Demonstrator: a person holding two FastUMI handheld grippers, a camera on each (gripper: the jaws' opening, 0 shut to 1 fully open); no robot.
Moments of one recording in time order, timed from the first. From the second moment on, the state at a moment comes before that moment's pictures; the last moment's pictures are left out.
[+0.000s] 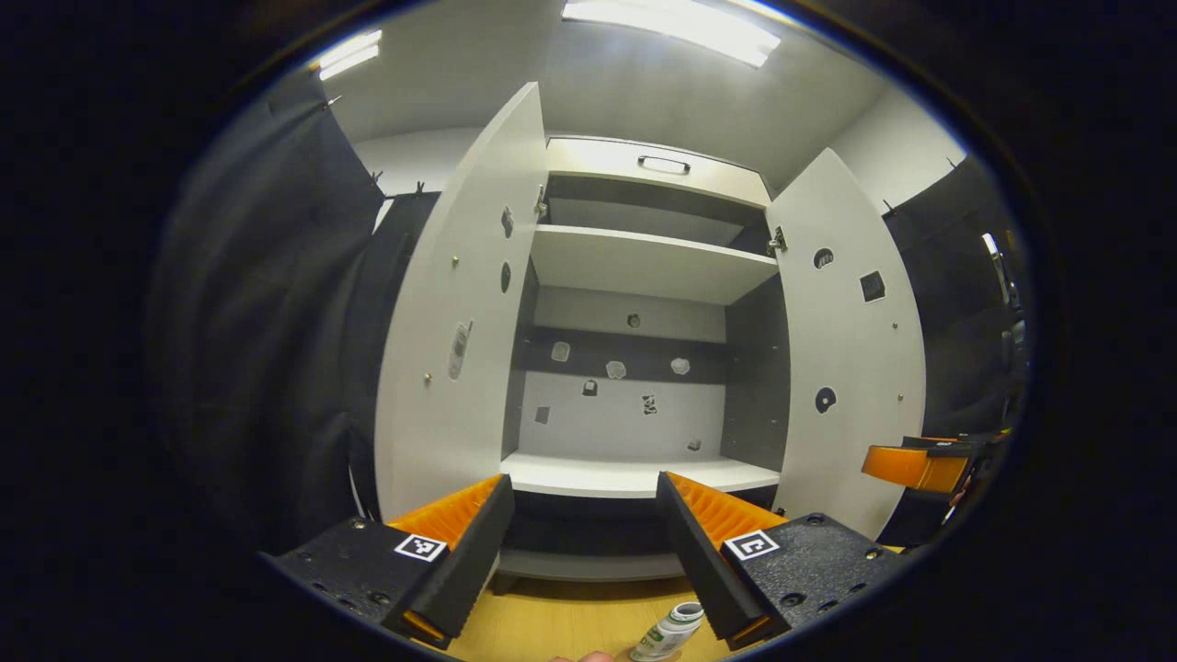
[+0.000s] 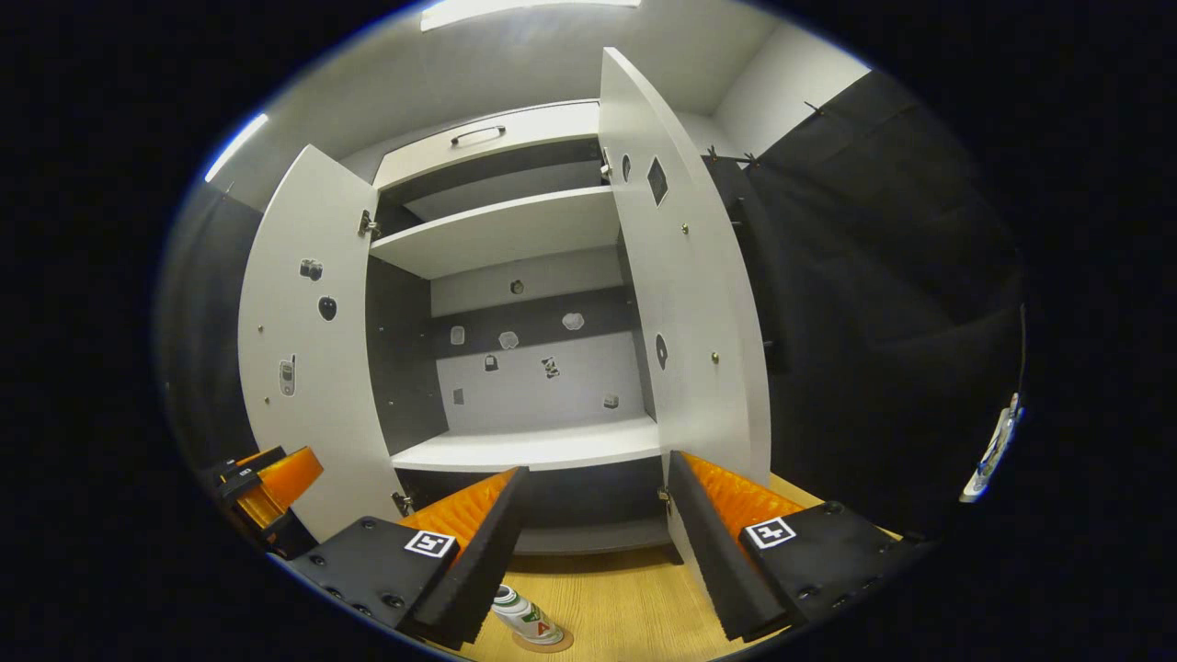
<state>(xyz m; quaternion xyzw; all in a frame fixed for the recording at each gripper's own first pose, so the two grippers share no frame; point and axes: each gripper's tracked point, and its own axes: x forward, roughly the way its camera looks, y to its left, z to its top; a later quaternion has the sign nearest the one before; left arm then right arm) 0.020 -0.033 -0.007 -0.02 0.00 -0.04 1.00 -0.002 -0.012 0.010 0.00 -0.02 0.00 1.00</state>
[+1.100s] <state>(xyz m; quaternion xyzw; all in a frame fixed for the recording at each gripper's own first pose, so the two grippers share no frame) 0.011 -0.137 -0.312 -0.03 0.19 -0.08 0.98 -0.048 -0.069 0.015 -0.05 0.01 -0.07 1.00</state>
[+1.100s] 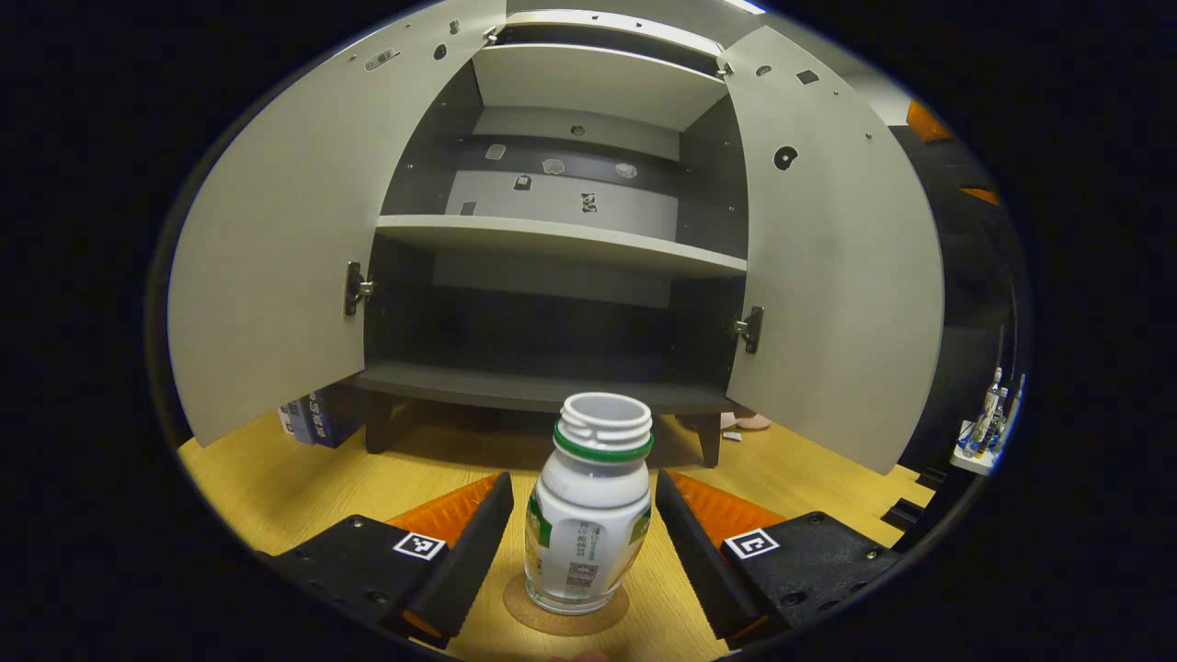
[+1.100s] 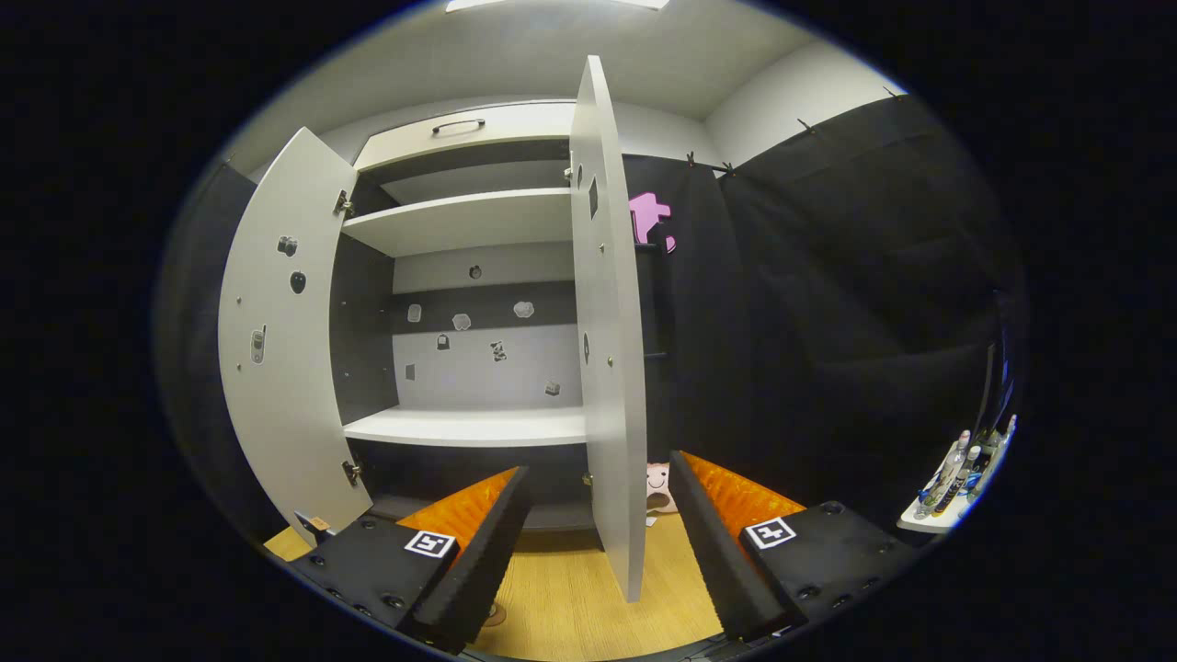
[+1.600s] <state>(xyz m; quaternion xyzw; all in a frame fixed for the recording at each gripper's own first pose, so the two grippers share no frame) -0.001 -0.139 -0.311 -0.03 0.20 -0.10 0.97 -0.036 -0.049 0.010 -0.05 0.02 -0.04 1.00</state>
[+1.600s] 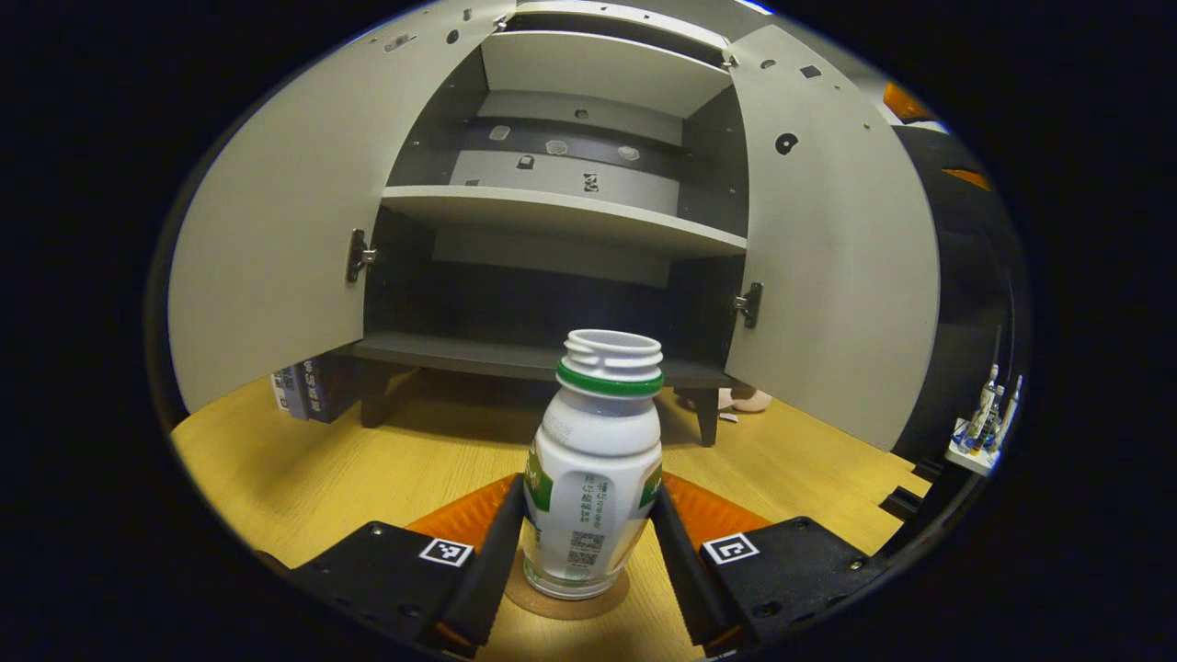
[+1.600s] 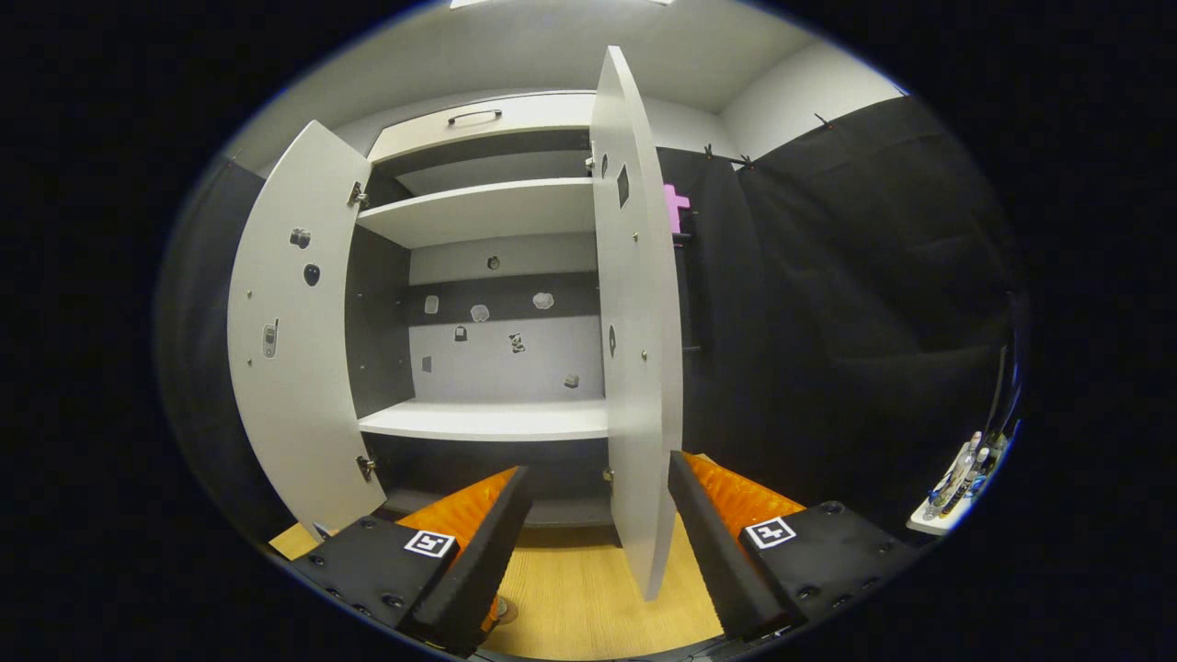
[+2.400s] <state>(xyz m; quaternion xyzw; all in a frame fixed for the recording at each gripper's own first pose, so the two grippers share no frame) 0.104 -0.118 -0.006 -0.06 0.13 -0.15 0.98 -0.038 -0.051 0.001 -0.04 0.01 -0.05 1.00</state>
